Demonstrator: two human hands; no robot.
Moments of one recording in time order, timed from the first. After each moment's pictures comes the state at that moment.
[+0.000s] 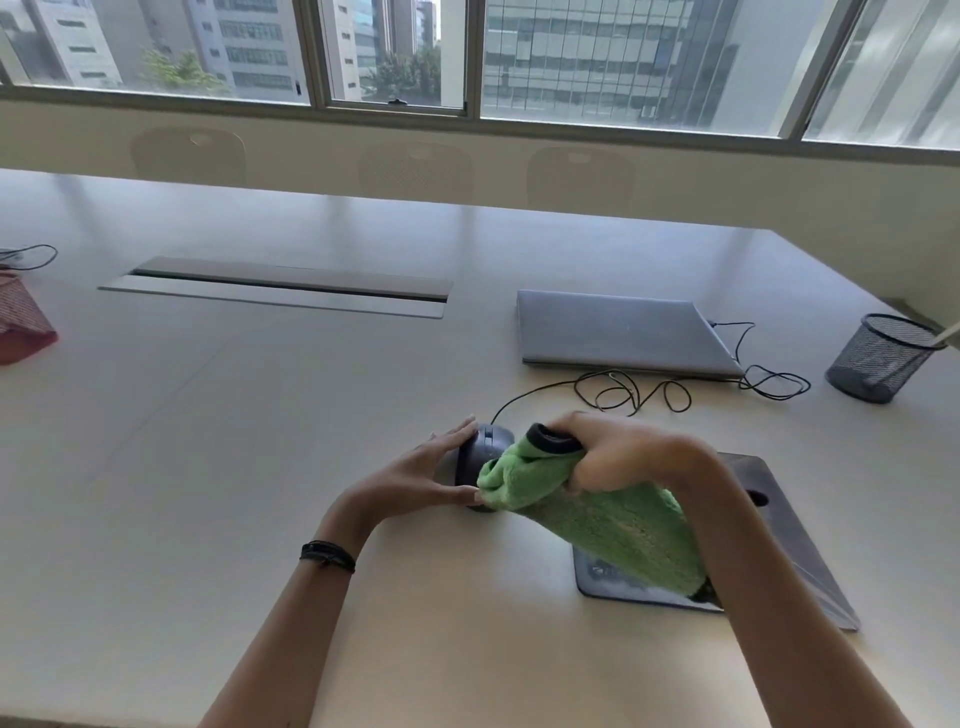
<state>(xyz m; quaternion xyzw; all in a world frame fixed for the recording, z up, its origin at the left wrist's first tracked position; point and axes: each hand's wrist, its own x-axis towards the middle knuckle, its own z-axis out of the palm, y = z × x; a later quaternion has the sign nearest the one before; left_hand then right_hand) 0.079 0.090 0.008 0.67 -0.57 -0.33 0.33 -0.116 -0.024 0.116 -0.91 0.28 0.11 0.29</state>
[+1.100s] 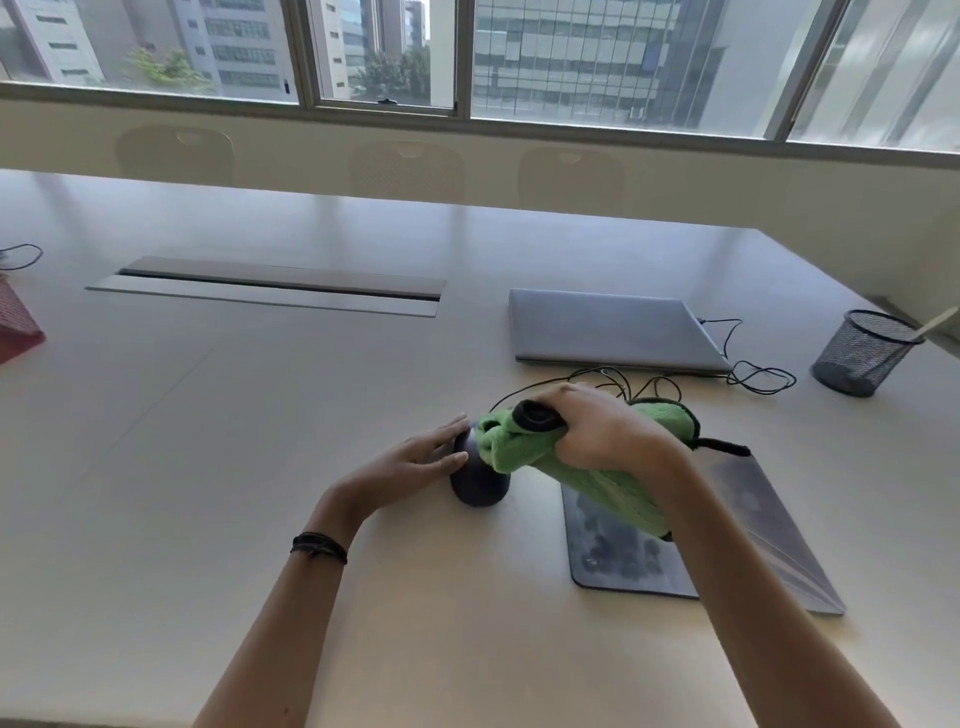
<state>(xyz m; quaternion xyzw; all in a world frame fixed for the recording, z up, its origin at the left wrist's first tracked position) 0.078 0.091 0.015 0.65 -0.53 -0.38 0.39 -0.109 -0.014 0.124 -0.95 0.25 -0.01 0.17</state>
